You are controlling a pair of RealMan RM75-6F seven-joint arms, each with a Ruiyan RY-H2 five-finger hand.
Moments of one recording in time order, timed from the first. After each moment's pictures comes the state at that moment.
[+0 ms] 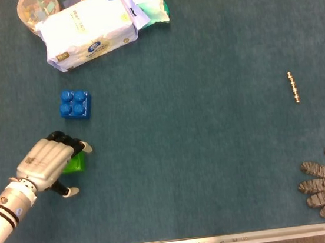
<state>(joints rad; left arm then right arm) -0.55 -1.12 0.16 -1.79 1.39 0.86 0.16 0.04 -1.06 0.09 -1.58 -1.50 1.54 0.02</state>
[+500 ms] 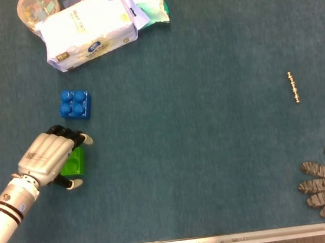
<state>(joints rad) -0.52 -1.17 0.12 -1.78 1.35 0.90 0.20 0.04 -1.06 0.09 -1.57 -1.50 1.53 0.03</state>
